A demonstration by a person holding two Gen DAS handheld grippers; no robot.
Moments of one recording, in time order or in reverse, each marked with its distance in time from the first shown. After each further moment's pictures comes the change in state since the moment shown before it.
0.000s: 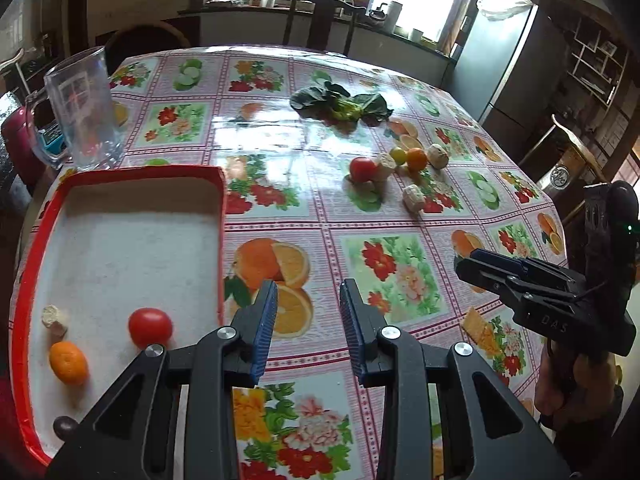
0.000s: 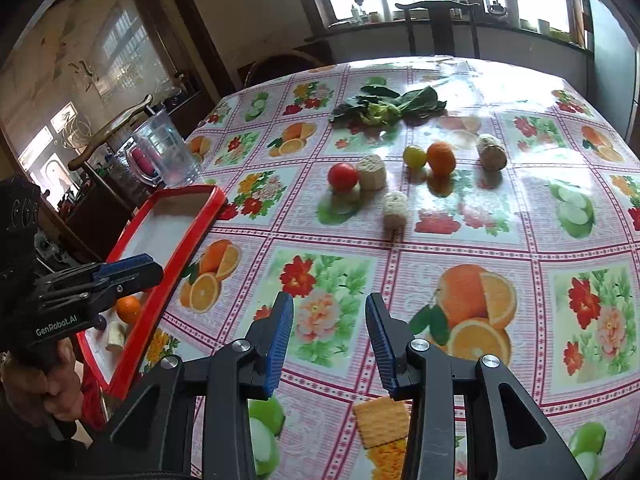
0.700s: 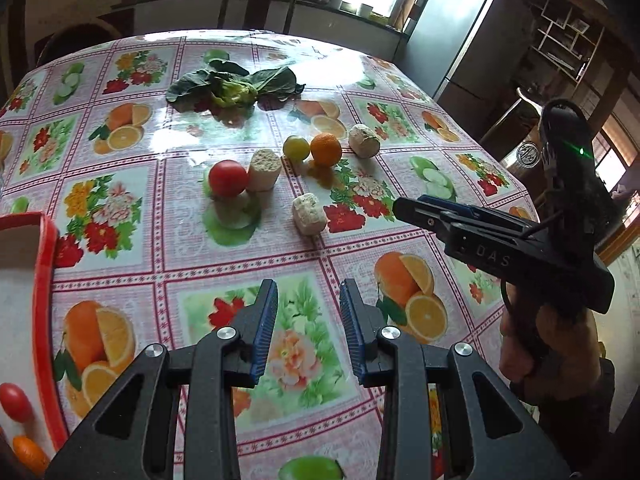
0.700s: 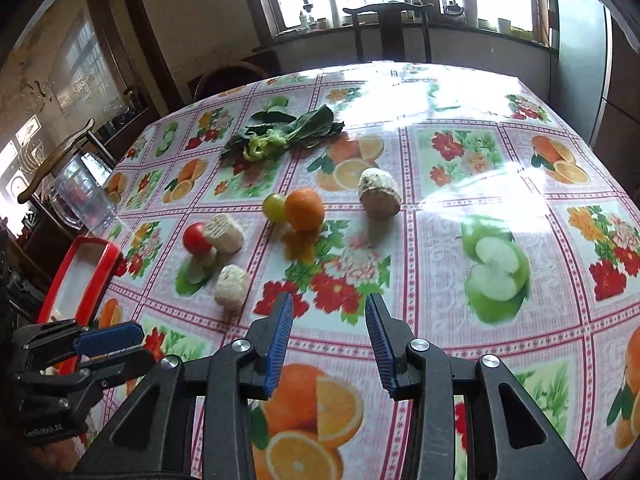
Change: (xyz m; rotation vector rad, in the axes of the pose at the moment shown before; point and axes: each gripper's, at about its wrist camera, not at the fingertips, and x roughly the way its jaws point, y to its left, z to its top) left arm 0.088 -0.091 0.037 0.070 0.069 -0.142; right arm 0.032 -0.107 0.060 0.042 -0.025 -0.142
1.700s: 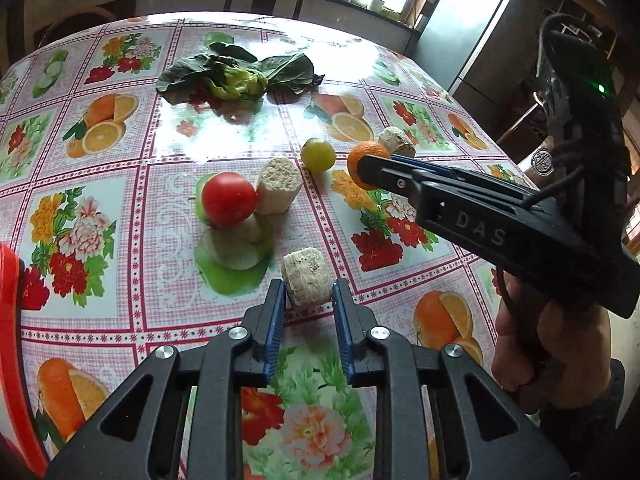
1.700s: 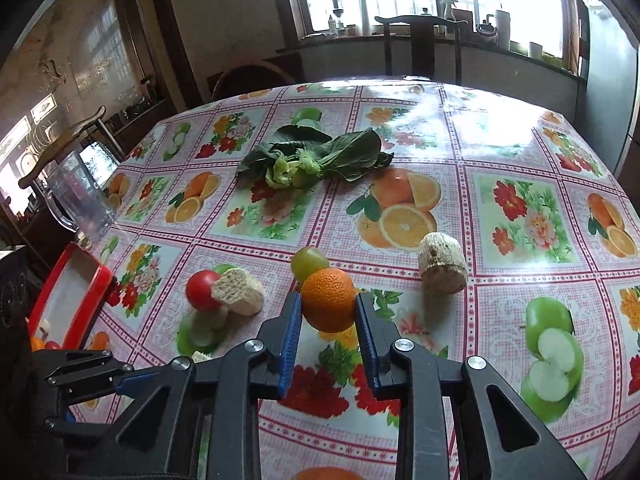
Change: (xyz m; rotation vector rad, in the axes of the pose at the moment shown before) left arm 0.039 0.019 0.018 -0.032 0.015 0.001; right arm 0.037 0.036 0.032 -0.092 -0.026 0.039
